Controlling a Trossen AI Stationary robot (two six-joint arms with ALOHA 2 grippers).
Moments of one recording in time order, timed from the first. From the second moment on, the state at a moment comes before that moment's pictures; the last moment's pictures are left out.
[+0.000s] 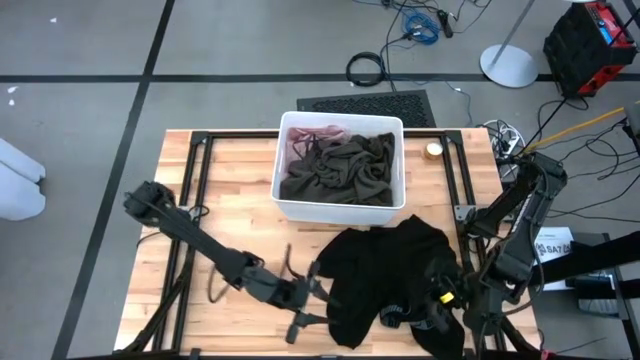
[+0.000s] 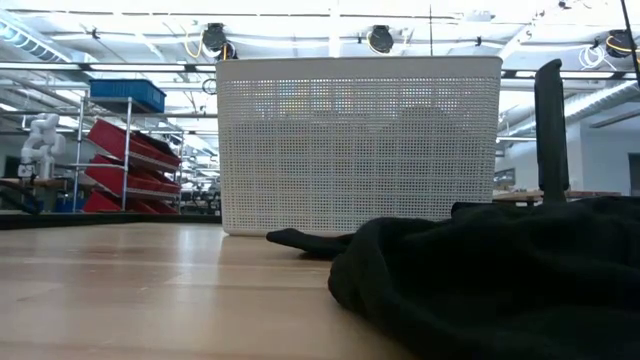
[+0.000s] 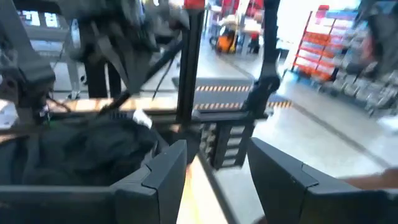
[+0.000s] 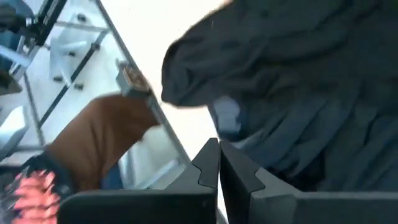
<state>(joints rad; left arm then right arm) -0.57 1.74 1.09 0.59 -0.21 -0.13 1.02 1.31 1.14 -0.88 0.46 1.67</state>
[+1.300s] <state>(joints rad) -0.51 2.43 1.76 0.40 -0.50 -0.20 1.02 1.31 1.14 -0.94 0.73 1.50</state>
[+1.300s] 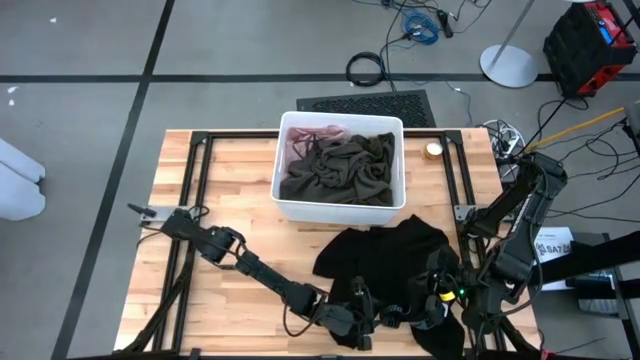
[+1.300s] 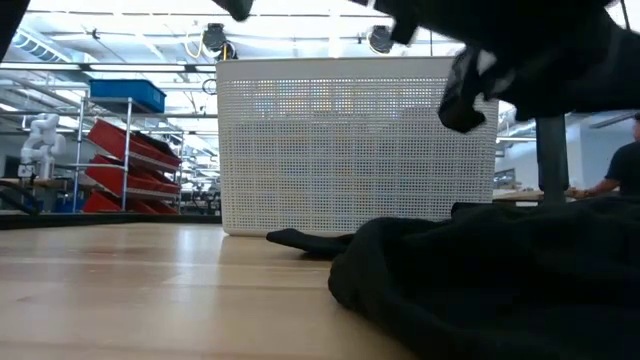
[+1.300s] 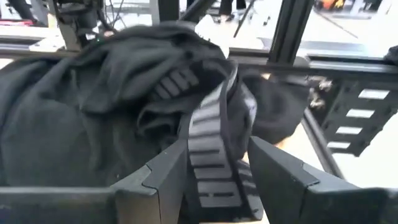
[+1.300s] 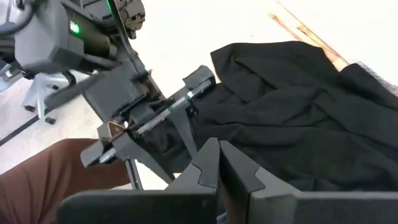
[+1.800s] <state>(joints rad) -0.47 2.46 1.80 0.19 -0.51 -0.19 1.00 1.31 1.14 -0.94 0.73 1.50</state>
